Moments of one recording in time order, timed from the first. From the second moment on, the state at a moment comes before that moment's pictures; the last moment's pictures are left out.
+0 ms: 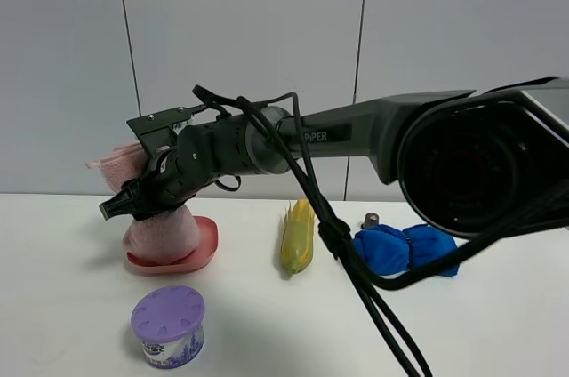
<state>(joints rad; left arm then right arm) 0.02 0.00 -0.51 -0.14 1.05 0.11 0.81 2.61 -2.20 -0.01 0.23 -0.11</state>
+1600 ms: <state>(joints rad) 0.02 0.00 -0.51 -0.14 1.05 0.11 0.81 1.73 -2.21 -0.17 0.86 -0.01</state>
